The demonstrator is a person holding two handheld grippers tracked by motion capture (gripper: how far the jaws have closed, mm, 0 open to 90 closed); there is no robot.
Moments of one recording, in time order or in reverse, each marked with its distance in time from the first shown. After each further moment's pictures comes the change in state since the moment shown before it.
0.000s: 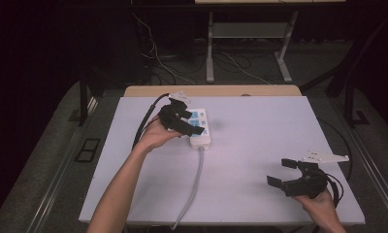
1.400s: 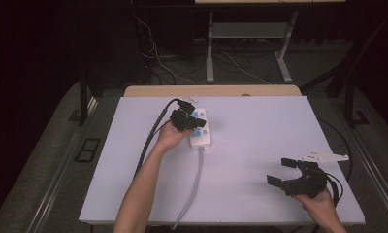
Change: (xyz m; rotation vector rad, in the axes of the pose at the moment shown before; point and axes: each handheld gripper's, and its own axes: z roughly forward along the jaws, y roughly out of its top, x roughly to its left) left arm 0.031 -0.017 0.066 -0.023 0.046 -0.161; right arm -0.002 0.000 0.001 -0.005 0.004 0.003
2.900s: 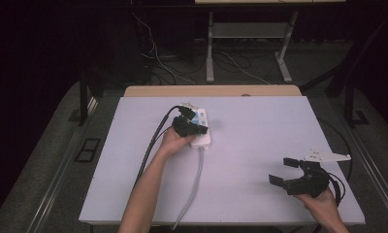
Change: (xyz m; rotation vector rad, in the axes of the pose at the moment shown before) left arm 0.004 -0.019 0.019 0.013 -0.067 -0.070; right arm -0.004 0.000 -0.003 0.005 -0.012 -0.005
